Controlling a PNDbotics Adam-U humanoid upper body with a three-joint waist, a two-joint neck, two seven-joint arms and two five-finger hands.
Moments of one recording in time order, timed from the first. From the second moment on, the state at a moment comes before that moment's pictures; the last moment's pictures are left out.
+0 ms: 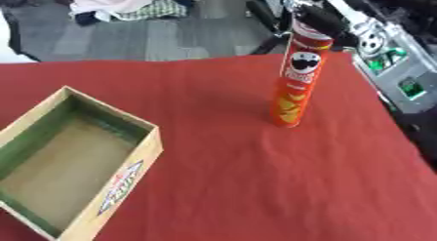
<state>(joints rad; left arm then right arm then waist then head) -0.14 0.52 0.21 -1.98 0.14 0.05 0.51 -0.71 -0.90 0.13 -1.57 0.21 0.37 0.12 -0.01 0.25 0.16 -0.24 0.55</state>
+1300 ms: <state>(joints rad) -0.14 0.52 0.21 -1.98 0.14 0.05 0.51 -0.69 -0.90 0.14 -1.56 0.22 0.37 0.15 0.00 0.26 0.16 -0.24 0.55</state>
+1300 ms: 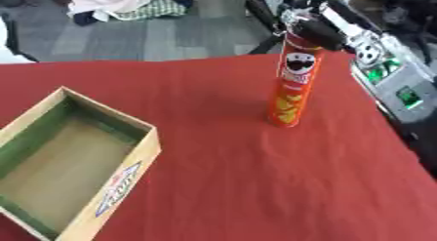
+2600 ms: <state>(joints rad) -0.14 0.52 0.21 -1.98 0.15 0.05 0.51 -0.70 -0.91 0.15 -1.56 0.34 0.34 0.24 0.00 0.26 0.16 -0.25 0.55</state>
